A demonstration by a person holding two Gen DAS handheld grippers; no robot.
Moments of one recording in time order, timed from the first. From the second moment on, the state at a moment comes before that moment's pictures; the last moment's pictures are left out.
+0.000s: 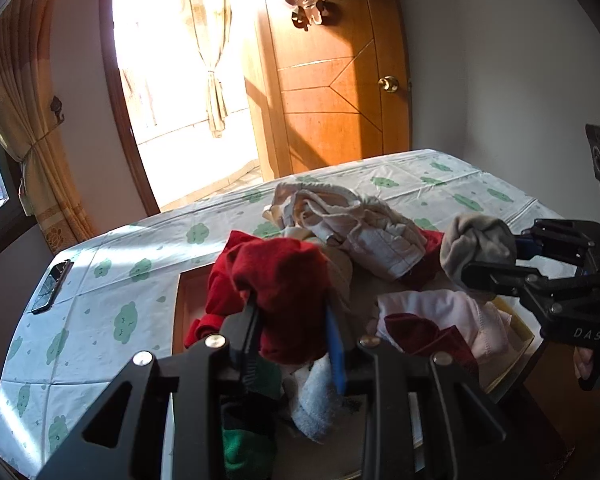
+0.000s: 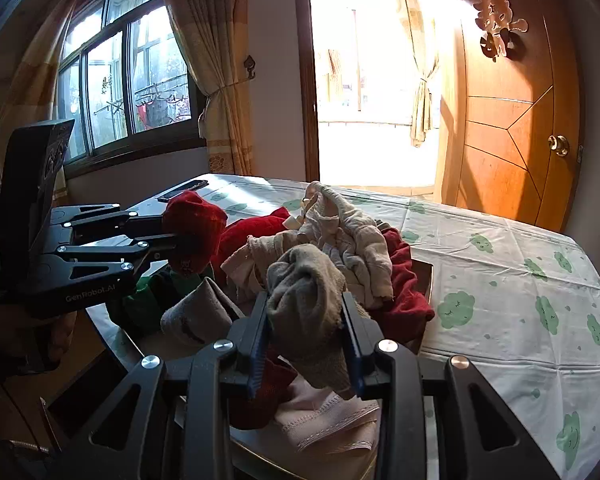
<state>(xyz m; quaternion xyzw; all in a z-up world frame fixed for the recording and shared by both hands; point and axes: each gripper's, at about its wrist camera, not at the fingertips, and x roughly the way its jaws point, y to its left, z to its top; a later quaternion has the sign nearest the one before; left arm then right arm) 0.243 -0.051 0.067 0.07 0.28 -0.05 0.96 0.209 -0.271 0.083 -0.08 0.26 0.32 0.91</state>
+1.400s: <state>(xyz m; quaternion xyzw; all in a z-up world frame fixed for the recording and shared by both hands) 0.140 -0.016 0.076 0.00 0.22 -0.04 0.97 0.125 -0.305 0.090 -0.01 0.21 0.28 0.94</state>
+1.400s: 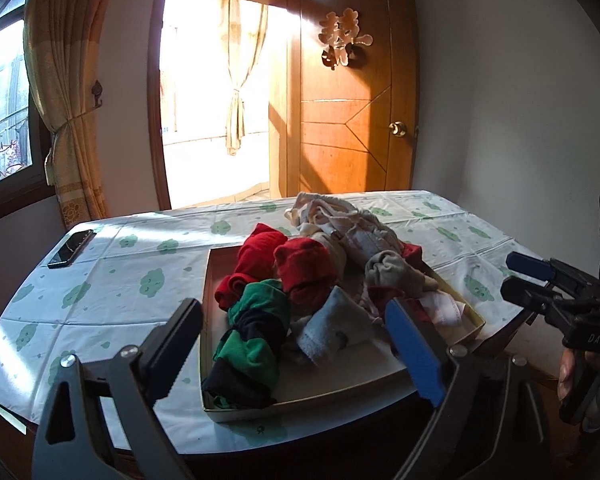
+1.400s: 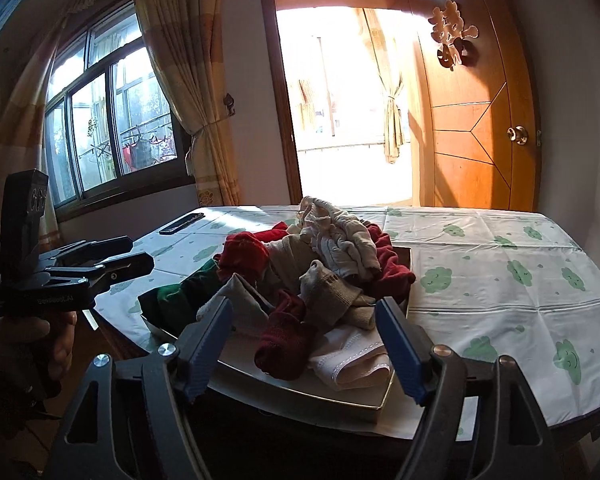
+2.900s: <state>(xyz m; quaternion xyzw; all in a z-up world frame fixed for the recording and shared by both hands) 0.106 -0.030 0.078 0.02 0.21 -0.02 0.98 0.078 -0.292 0.101 -0.04 0.17 0.29 0.94</state>
